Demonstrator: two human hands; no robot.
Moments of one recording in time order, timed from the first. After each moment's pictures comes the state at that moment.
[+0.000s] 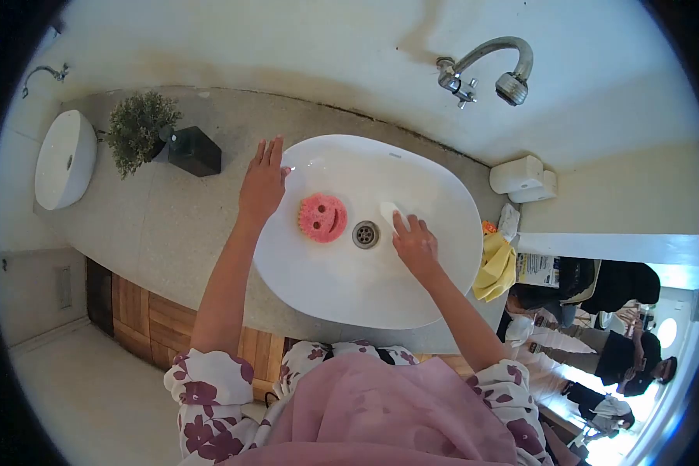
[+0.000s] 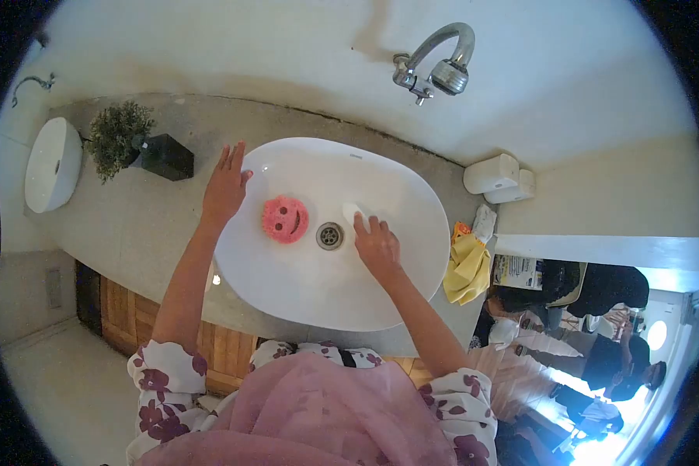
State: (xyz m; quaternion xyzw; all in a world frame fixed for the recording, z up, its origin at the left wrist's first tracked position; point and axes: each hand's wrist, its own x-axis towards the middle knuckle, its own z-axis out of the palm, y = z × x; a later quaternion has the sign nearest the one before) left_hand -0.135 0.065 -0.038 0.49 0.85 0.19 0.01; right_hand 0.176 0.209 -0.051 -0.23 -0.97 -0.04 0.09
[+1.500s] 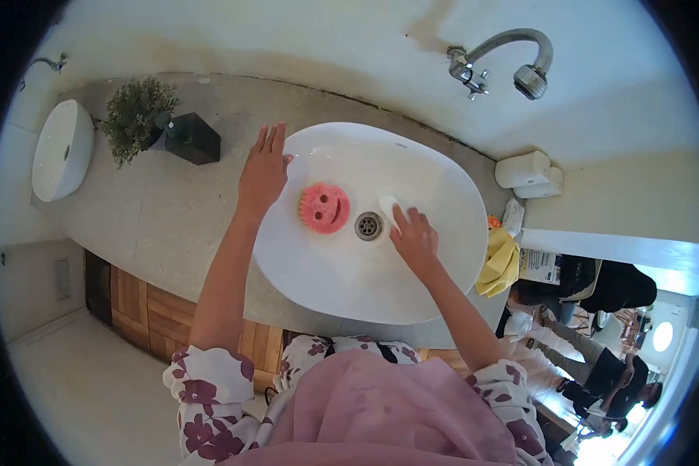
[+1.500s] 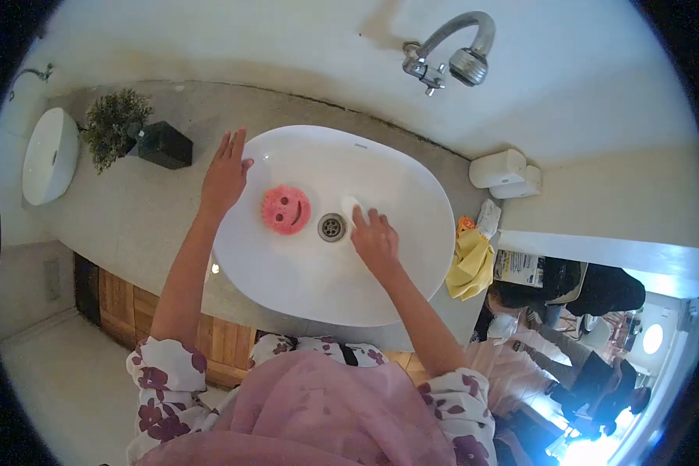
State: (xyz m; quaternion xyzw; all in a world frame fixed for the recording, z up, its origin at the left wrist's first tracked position) left_hand -0.132 0.065 -0.035 0.48 0.86 0.19 0.01; right_hand 0.168 0.195 -0.048 -0.27 -0.96 0.04 0.06
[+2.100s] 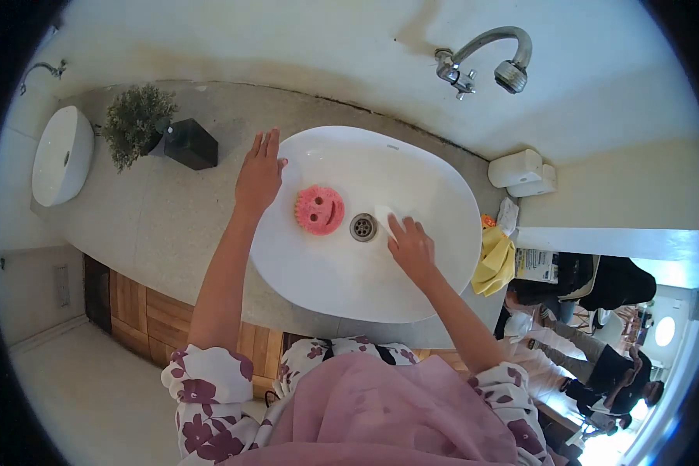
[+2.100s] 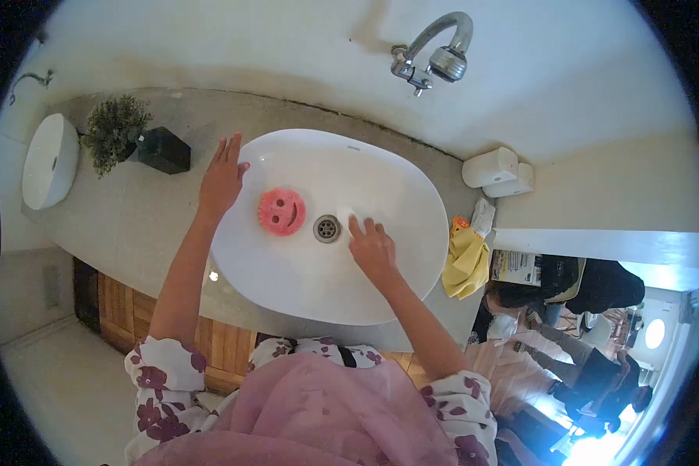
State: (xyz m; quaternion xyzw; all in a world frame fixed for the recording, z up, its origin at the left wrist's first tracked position) left_hand -0.134 0.065 -0.039 0.48 0.86 0.19 0.01; right_hand 0.186 0.189 -0.044 -0.27 -0.96 0.05 0.03
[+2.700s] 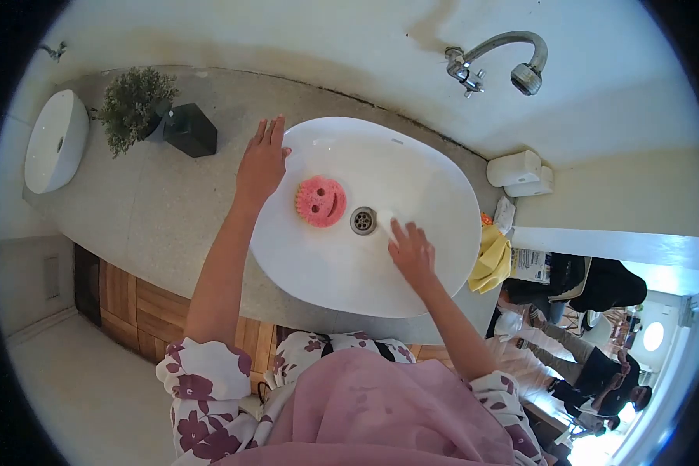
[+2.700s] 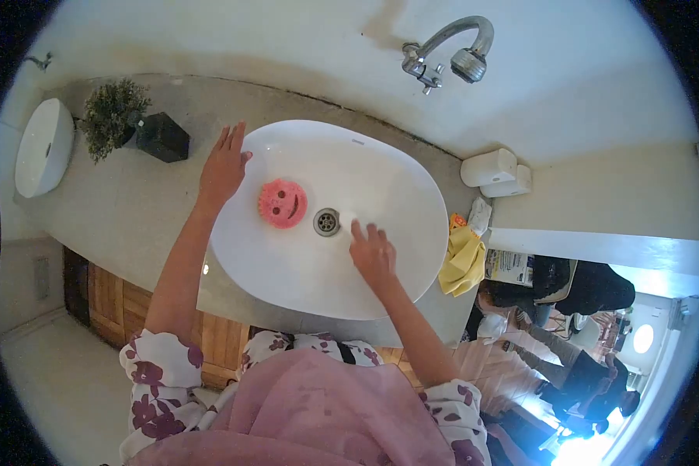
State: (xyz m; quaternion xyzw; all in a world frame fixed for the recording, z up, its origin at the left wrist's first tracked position) left_hand -0.133 0.065 -0.037 0.48 0.85 0.21 0.00; right_hand 0.194 0.171 -0.039 -0.30 -0.95 0.05 -0.02
